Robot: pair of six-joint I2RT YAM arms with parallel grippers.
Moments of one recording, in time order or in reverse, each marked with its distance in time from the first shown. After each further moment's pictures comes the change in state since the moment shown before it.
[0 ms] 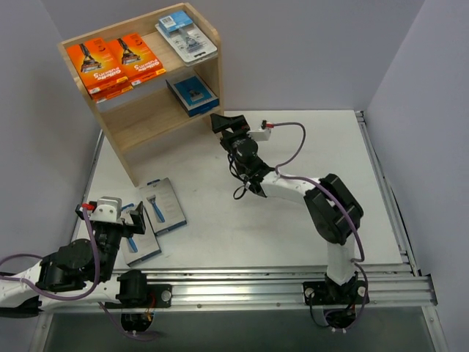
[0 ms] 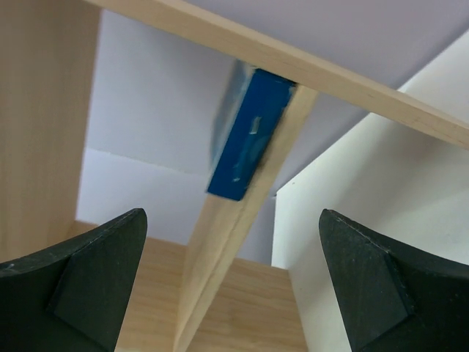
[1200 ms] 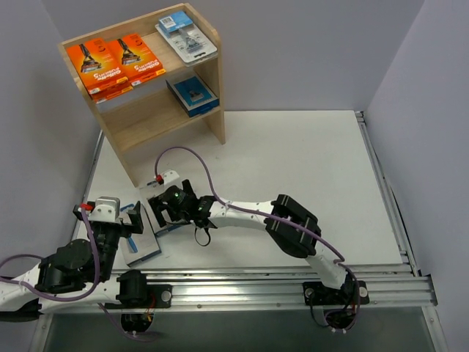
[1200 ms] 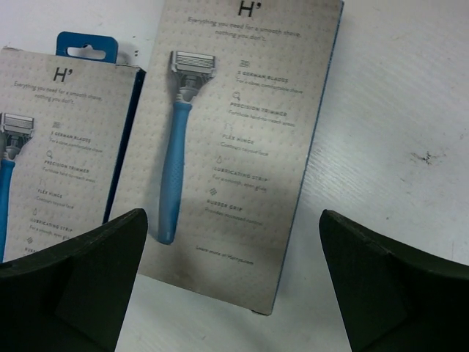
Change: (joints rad) left arm 0.032 -0.009 0.000 0.011 0.006 0.031; right arm 0.425 0.226 0.360 -0.866 -0.223 -0.760
